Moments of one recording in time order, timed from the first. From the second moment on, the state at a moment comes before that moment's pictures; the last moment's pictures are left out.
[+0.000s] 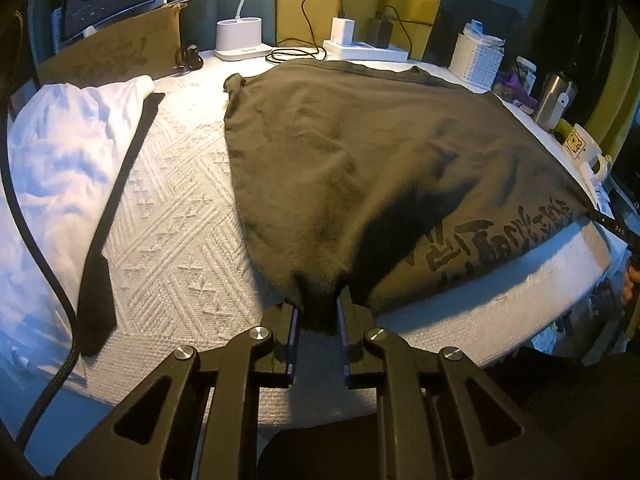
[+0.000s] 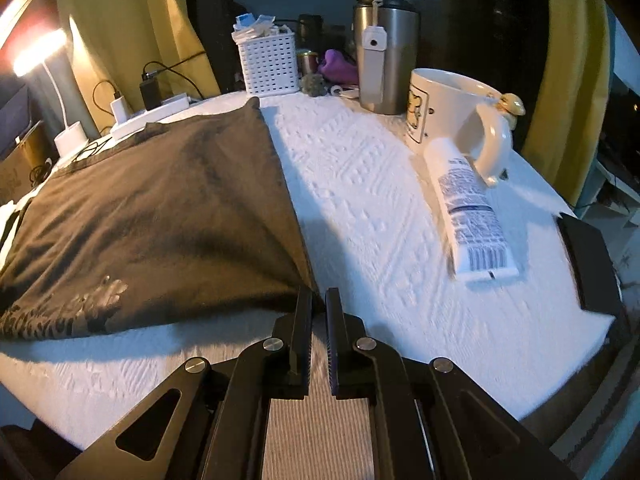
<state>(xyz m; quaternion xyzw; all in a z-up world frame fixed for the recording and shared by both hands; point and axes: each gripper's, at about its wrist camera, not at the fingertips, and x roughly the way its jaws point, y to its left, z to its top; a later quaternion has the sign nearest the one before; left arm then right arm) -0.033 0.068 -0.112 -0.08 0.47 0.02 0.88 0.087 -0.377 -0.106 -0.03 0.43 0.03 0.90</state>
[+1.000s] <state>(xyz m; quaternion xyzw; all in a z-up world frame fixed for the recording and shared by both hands) 0.032 0.156 -0.084 -0.13 0.43 0.07 0.89 0.161 -0.311 -0.076 -0.07 0.43 0.04 0.90</state>
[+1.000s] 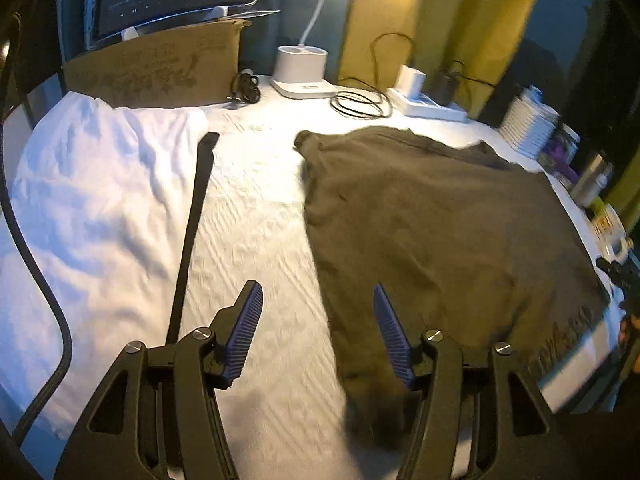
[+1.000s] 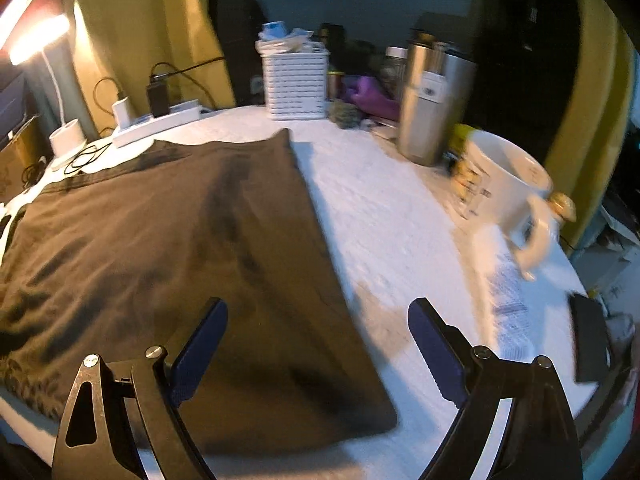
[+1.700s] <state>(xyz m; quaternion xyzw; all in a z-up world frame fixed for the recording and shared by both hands) 0.202 0.201 -0.128 -0.06 0.45 0.11 0.88 0.253 -0.245 -0.103 -0.09 0.47 0.08 0.88</state>
